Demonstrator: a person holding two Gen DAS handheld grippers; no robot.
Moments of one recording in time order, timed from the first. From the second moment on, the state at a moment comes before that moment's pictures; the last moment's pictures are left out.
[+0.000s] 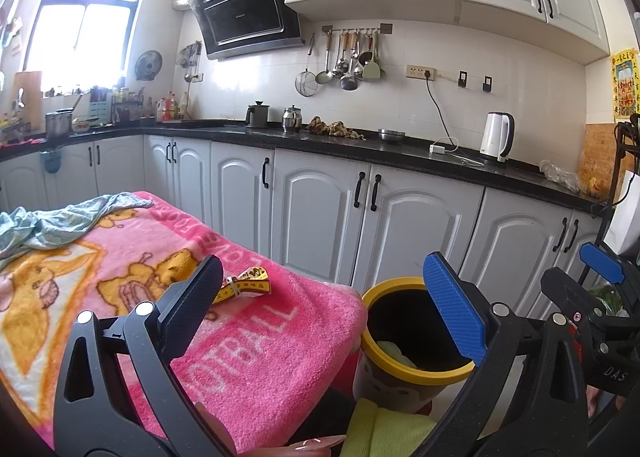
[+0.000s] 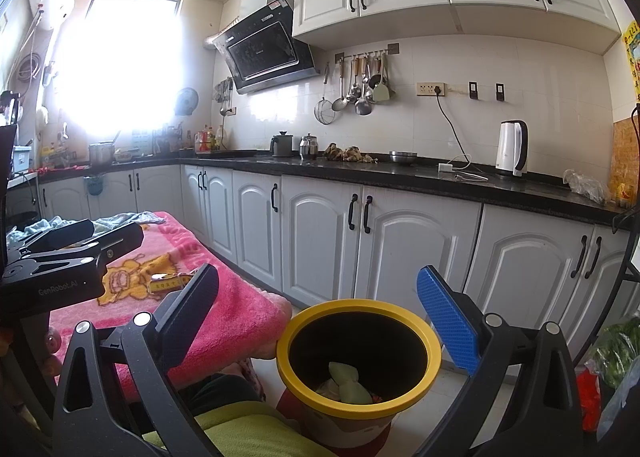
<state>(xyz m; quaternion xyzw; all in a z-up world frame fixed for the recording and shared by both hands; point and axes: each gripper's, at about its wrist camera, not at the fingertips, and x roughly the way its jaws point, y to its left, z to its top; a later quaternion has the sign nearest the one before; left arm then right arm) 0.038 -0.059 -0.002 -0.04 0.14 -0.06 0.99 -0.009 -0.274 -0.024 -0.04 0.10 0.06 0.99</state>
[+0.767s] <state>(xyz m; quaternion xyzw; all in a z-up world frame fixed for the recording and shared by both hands) 0.039 -0.056 -0.002 -0.04 0.14 -0.06 0.99 -0.009 -0.277 -0.025 -0.03 0.10 0.06 0.99</state>
